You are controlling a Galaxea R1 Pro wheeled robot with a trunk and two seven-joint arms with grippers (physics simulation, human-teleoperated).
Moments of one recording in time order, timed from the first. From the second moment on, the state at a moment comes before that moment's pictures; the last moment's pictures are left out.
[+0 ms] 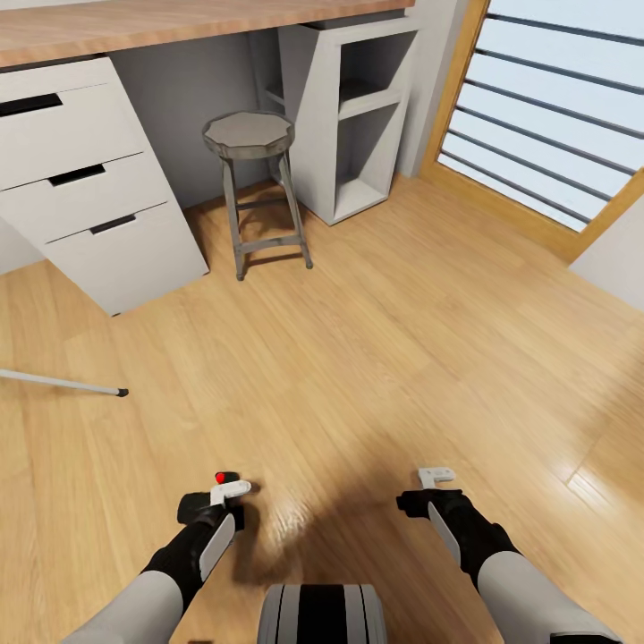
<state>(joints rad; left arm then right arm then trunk) -0.63 -0.07 -0.07 -0.49 0.28 0.37 0.37 -0.68 0.00 0.03 -0.48 0.01 0.42 -0.02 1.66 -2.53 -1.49</state>
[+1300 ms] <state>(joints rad) -0.63 -0.16 -0.09 -1.41 0.49 0.89 0.57 -0.68 -0.01 0.02 -0.91 -0.01 0.73 0.11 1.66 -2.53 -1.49</state>
